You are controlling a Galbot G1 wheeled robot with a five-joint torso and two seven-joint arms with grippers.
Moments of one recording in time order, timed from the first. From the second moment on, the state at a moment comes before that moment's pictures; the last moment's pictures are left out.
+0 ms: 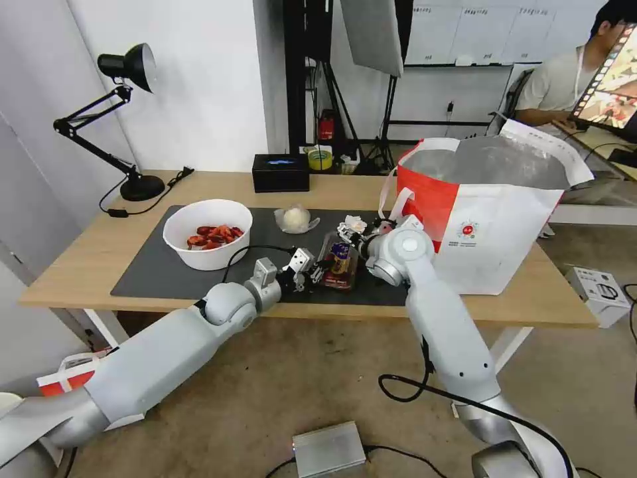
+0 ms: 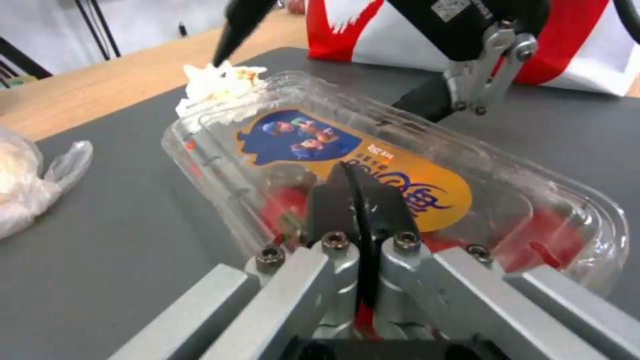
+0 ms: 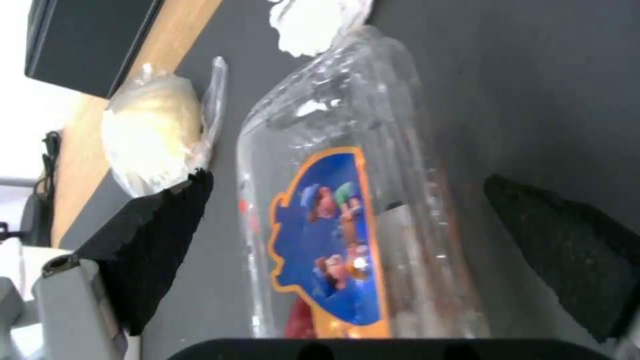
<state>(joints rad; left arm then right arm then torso) 0.44 -0.95 0.44 -1.48 -0.70 0.06 0.21 -0.54 1.44 0.18 1.54 1.57 -0.46 1.05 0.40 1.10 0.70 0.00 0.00</state>
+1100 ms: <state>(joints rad) 0.44 -0.94 0.44 -1.49 -0.70 0.06 0.21 -0.54 1.47 0.18 1.50 1.56 -0.48 1.02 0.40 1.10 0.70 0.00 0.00</state>
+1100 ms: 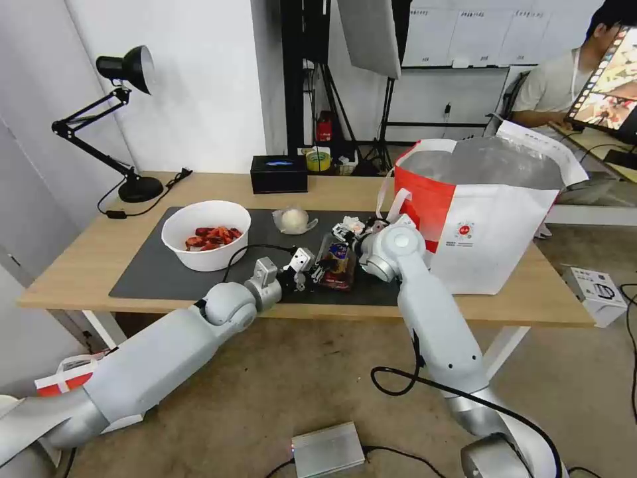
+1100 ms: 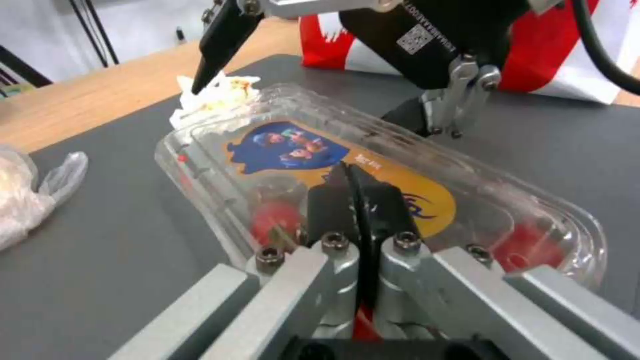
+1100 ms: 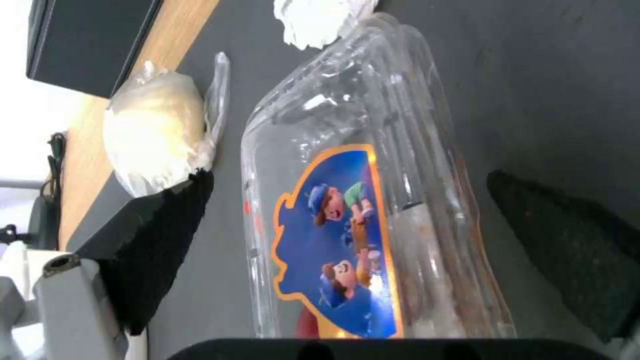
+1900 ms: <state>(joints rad) 0.44 -0.94 0.43 -1.49 -0.70 0.05 0.20 -0.53 1.47 0.18 1.51 1.55 -0.49 1.03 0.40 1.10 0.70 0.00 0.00</state>
